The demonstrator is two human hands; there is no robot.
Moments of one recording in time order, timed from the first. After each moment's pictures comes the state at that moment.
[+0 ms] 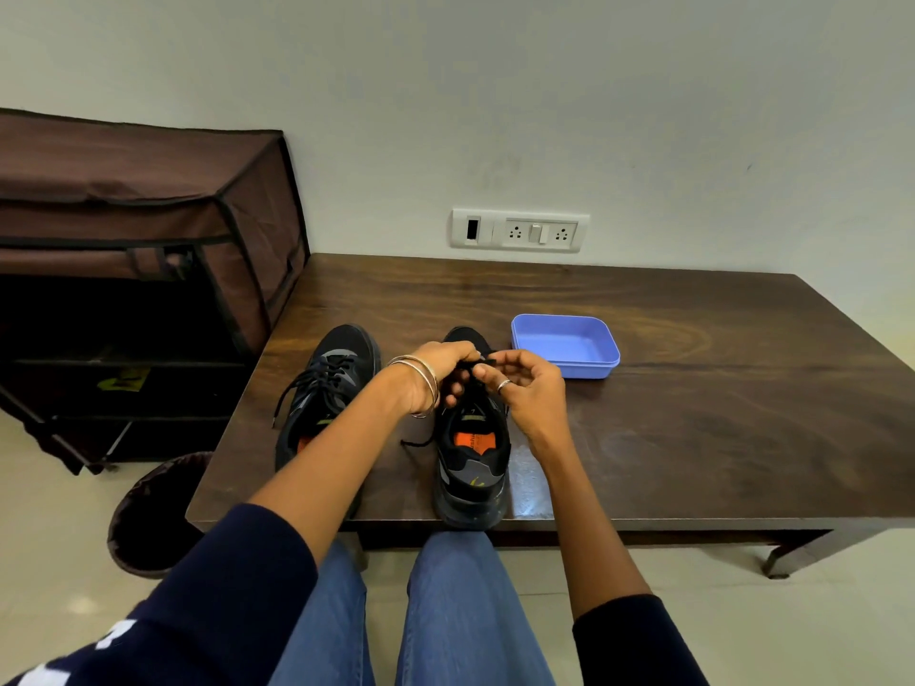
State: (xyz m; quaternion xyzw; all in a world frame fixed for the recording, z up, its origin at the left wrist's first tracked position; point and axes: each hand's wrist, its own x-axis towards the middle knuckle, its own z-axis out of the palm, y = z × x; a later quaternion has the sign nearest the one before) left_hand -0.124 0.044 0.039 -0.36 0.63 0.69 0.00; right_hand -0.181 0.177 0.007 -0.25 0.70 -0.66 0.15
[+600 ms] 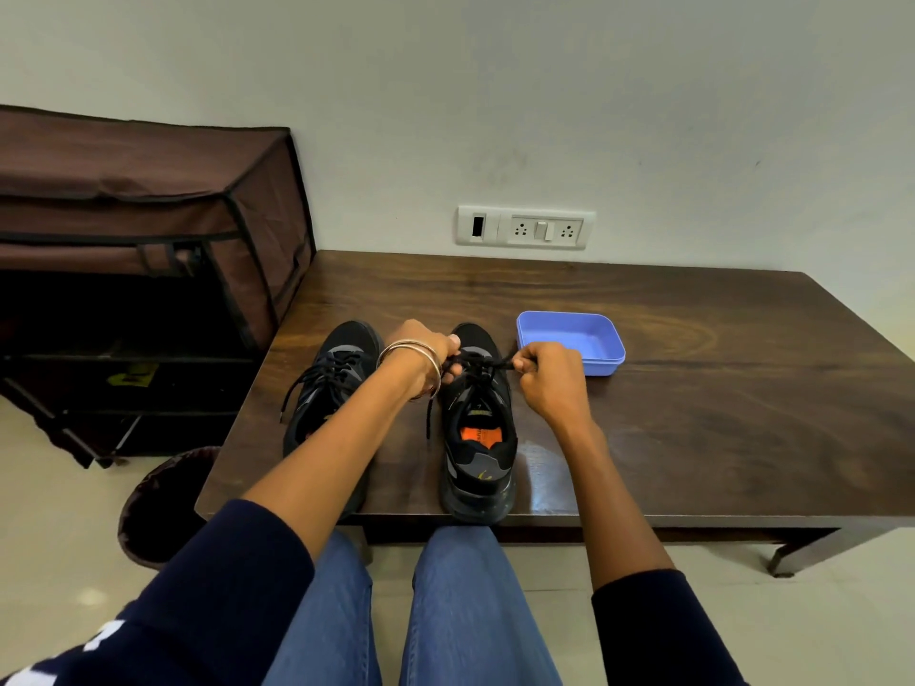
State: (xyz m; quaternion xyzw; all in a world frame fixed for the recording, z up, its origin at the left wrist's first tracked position) left_hand -0.121 0.032 0.048 -0.45 0.62 0.63 -0.14; right_hand -0.205 0.178 0.027 -0.31 0.88 -0.35 0.02
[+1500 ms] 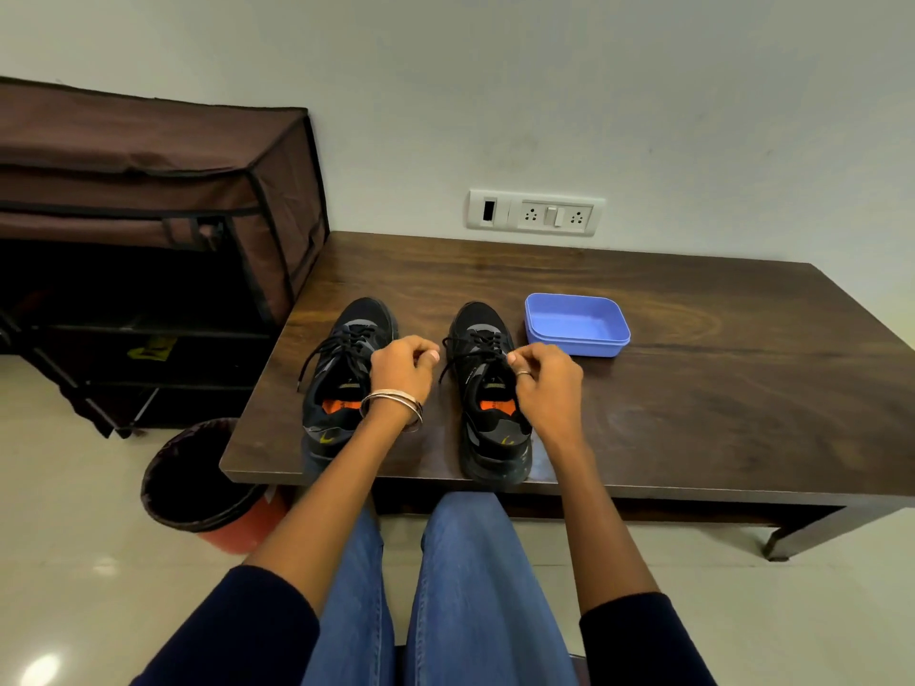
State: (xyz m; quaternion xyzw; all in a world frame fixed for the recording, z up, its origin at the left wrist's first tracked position) left_hand -0.052 0.047 0.000 -0.38 0.80 0.40 -0.26; right_hand -0.152 0.195 0.012 -0.28 0.86 -0.43 0.00
